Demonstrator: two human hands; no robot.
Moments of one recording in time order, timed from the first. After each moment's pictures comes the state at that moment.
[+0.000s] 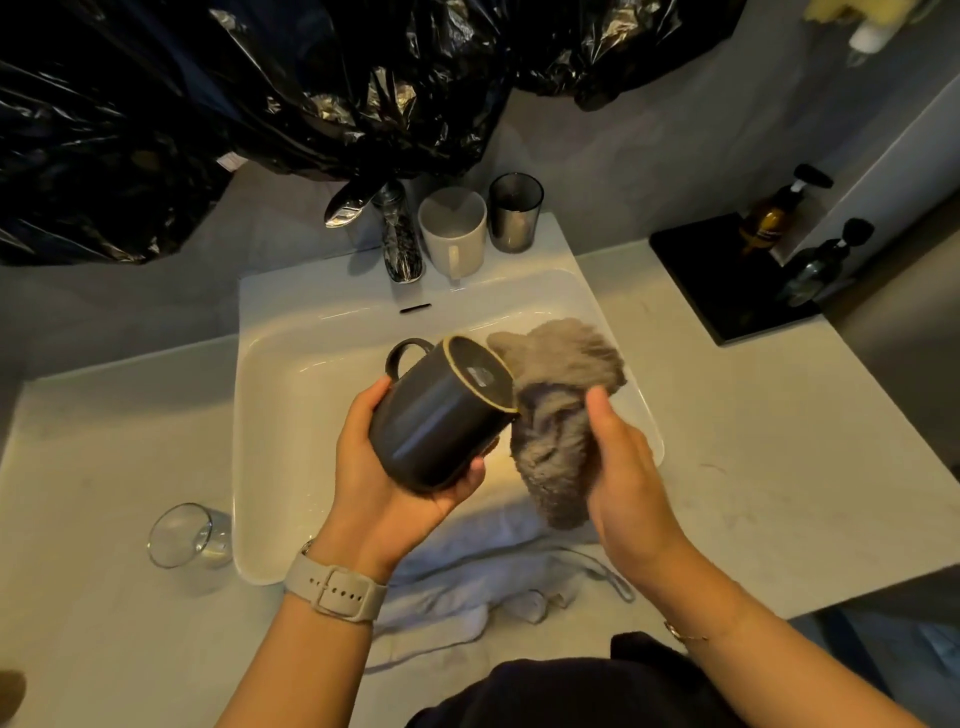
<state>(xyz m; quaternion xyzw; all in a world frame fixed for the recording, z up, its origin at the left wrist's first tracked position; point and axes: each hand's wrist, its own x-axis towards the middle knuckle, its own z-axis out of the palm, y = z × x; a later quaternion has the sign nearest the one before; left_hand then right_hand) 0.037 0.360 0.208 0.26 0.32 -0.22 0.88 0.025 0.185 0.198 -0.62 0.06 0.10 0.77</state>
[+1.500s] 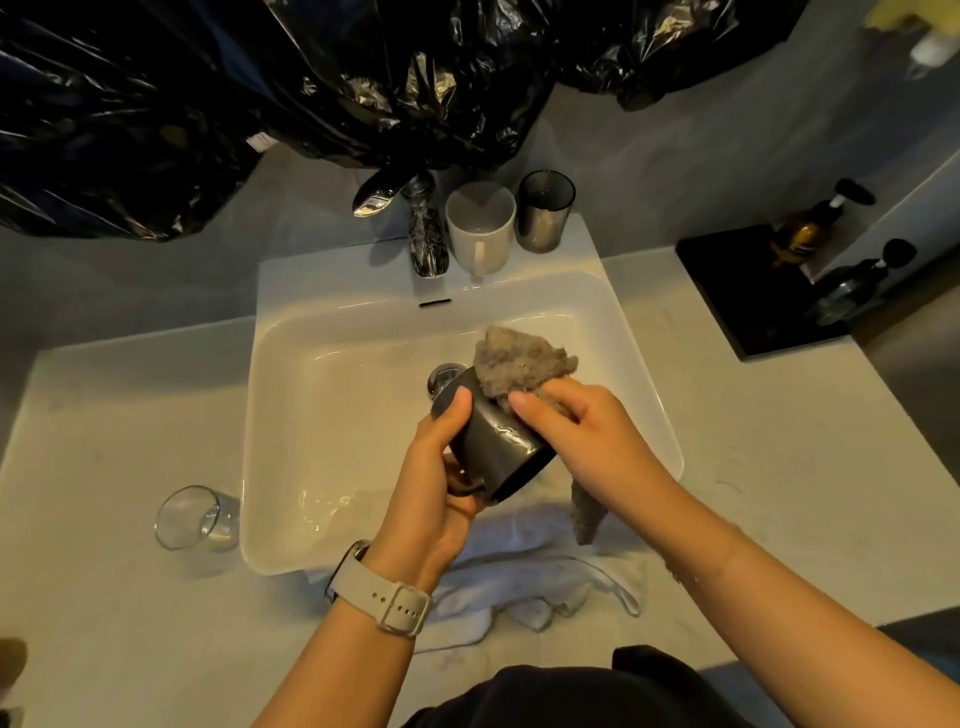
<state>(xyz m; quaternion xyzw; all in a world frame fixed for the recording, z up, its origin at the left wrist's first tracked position) 0.039 0.340 0.182 0.42 0.34 -0.13 0.83 0.071 0.201 0.202 -0.79 -0.05 0.13 0.60</state>
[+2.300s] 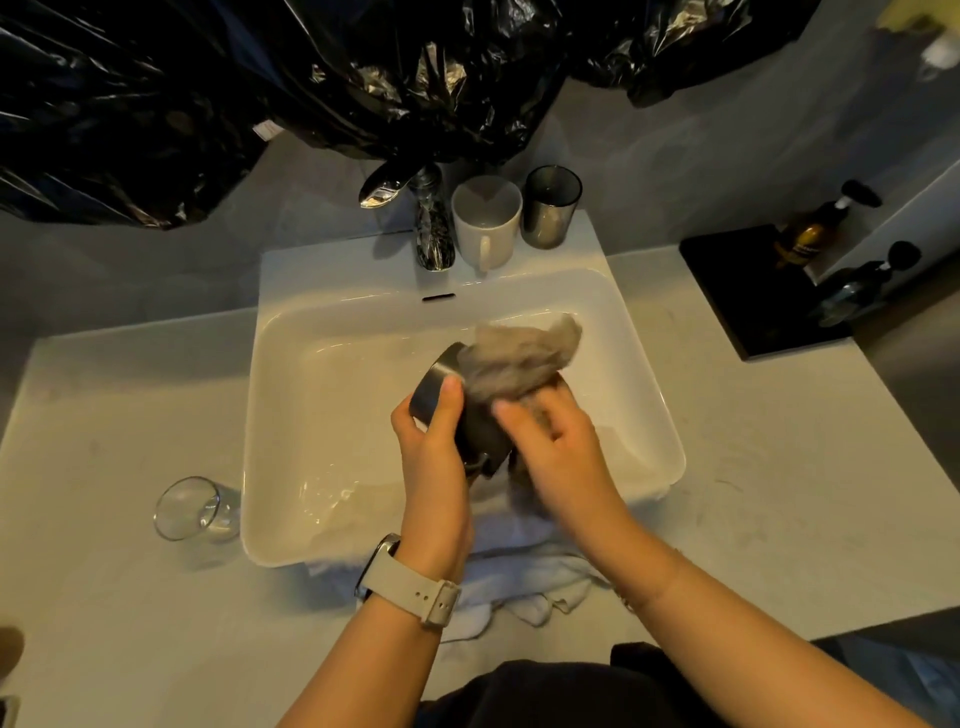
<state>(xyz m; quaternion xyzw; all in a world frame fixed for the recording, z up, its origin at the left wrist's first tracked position) 0.041 0.330 0.176 0.49 0.33 0.03 0.80 0.054 0.231 0.179 -0.71 -0.02 0.07 0.70</state>
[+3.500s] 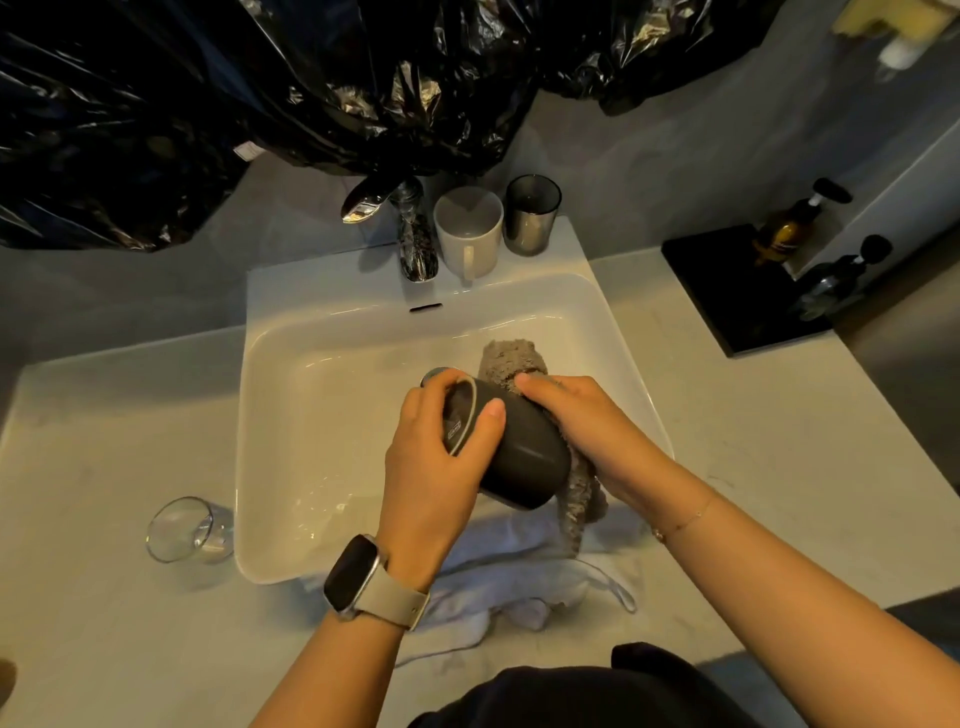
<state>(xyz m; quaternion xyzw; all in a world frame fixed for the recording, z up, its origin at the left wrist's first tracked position) 0.038 0.347 0.171 0.84 0.09 0.04 0.53 0.090 0.196 0.189 -0.72 0.06 0.24 0.65</state>
